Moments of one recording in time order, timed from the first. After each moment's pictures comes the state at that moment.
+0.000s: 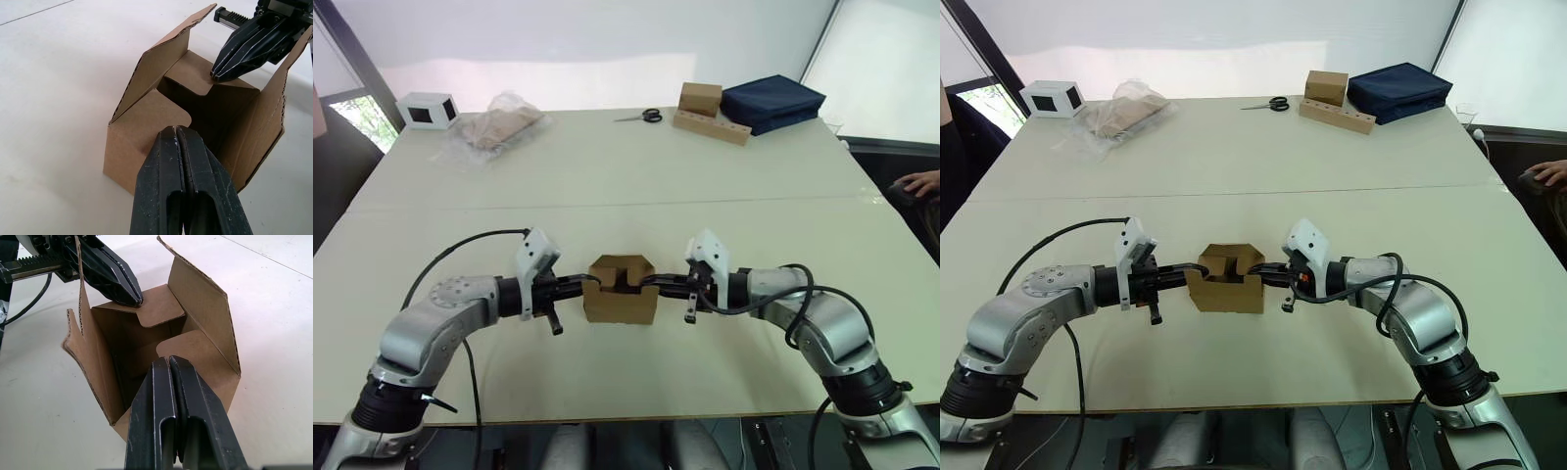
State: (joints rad) left arm -0.29 0.66 -0.01 -0.34 -0.63 0.78 -0.83; right arm -0.40 -0.59 0.19 -0.33 0.47 0.69 0.84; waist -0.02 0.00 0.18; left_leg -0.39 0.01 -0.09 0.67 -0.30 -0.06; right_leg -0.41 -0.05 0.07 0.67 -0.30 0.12
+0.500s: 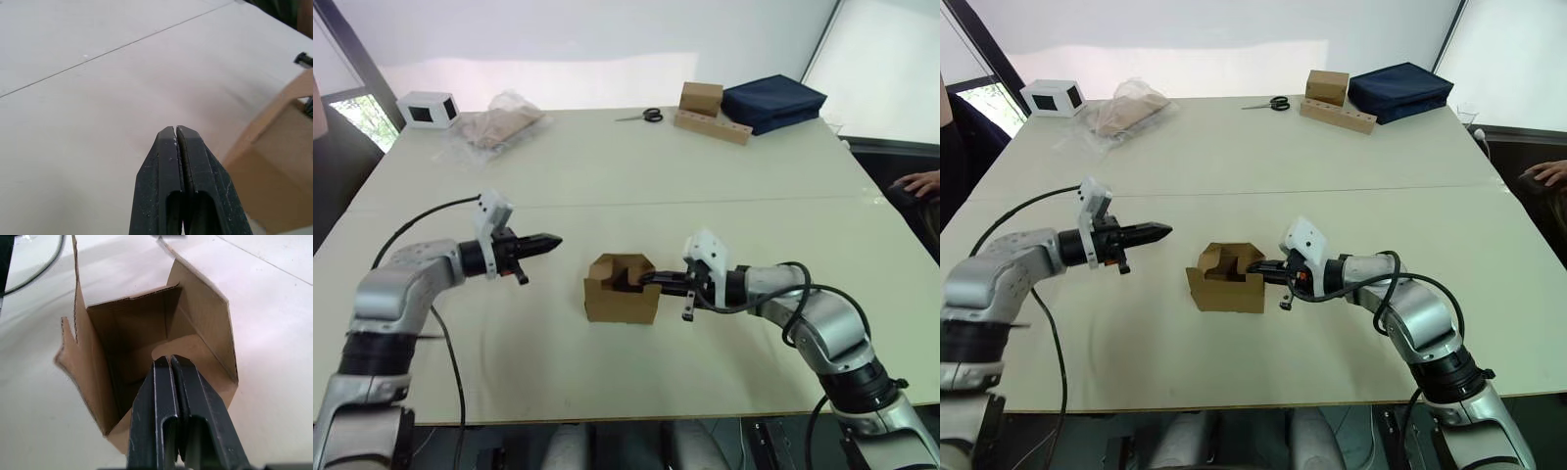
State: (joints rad) left arm -0.58 0.67 0.01 0.24 -0.52 0.60 -1.01; right arm -0.42 -0.58 0.20 -0.31 0.44 0.67 0.84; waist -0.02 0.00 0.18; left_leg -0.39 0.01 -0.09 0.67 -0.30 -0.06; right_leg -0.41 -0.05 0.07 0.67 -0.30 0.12
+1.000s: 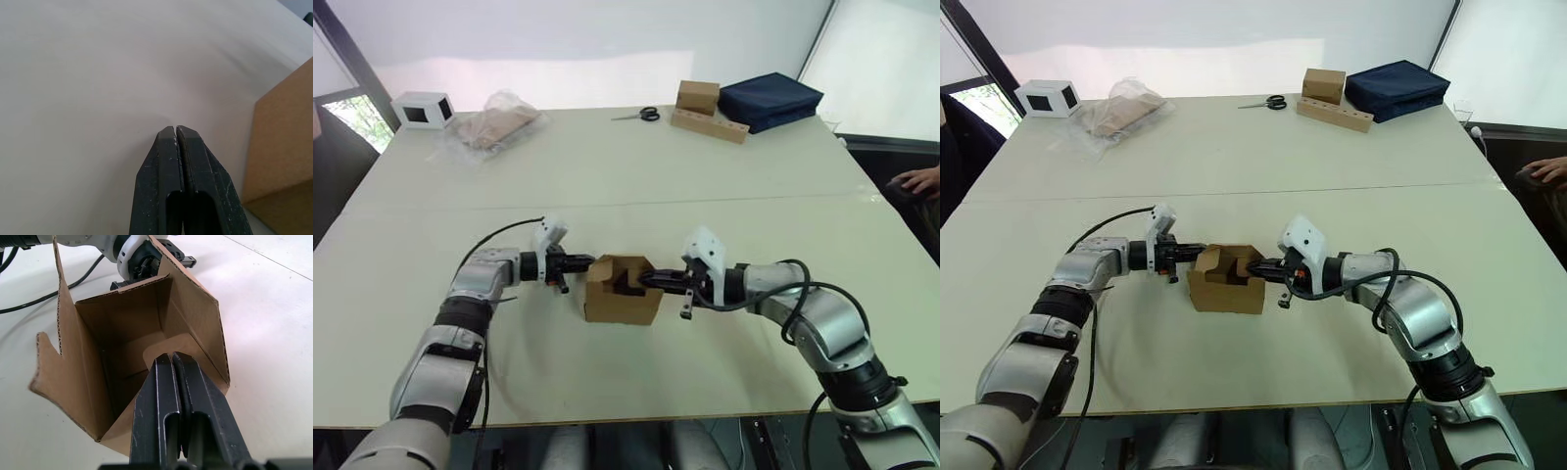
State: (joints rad) left arm -0.75 0.45 -0.12 0.72 -0.32 0.35 -1.22; right arm -0.43 -0.59 0.20 -0.34 0.44 0.71 0.84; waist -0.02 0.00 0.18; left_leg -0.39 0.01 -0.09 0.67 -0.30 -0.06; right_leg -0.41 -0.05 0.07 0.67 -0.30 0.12
